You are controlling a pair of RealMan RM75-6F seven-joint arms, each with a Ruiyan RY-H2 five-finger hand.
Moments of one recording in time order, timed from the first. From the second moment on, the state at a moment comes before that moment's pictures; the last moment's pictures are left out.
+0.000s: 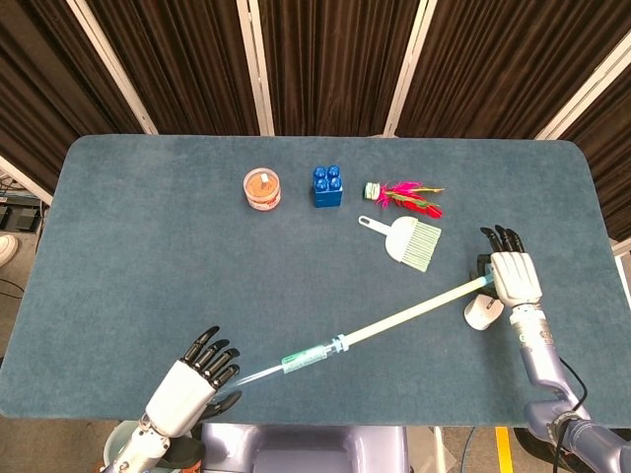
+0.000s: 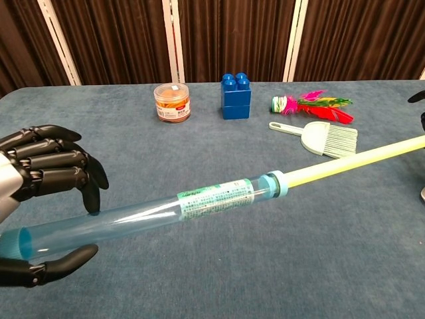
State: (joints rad) left arm -0.22 -1.69 0.14 -1.44 2.02 1.59 0.43; right arm 0.47 -1.59 0.16 -0.85 -1.38 1.11 0.19
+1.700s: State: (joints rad) left arm -0.17 -1.39 0.00 -1.55 1.63 1.53 0.36; right arm 0.17 -1.22 0.02 -1.46 -1.49 1.49 -0.18
